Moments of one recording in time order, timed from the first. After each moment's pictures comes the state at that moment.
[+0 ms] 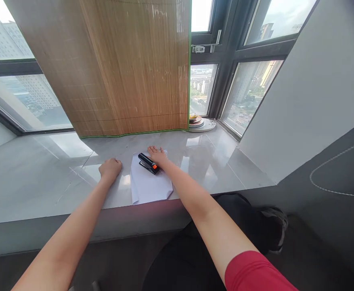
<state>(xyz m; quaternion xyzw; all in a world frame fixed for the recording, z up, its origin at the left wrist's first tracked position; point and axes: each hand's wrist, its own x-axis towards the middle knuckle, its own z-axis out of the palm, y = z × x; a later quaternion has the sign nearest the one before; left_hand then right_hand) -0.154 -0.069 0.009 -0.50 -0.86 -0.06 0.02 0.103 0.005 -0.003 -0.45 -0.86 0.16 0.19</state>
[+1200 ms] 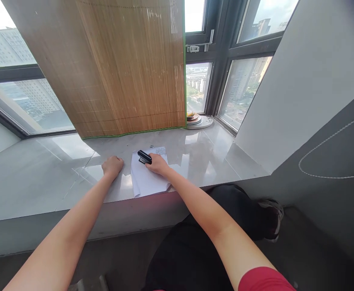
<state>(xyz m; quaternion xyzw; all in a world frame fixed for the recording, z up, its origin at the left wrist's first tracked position) -0.147 -0.069 0.014 -0.50 -0.86 -0.07 0.01 0.115 -0.067 -0.002 -0.46 -0.80 0.26 0.27</state>
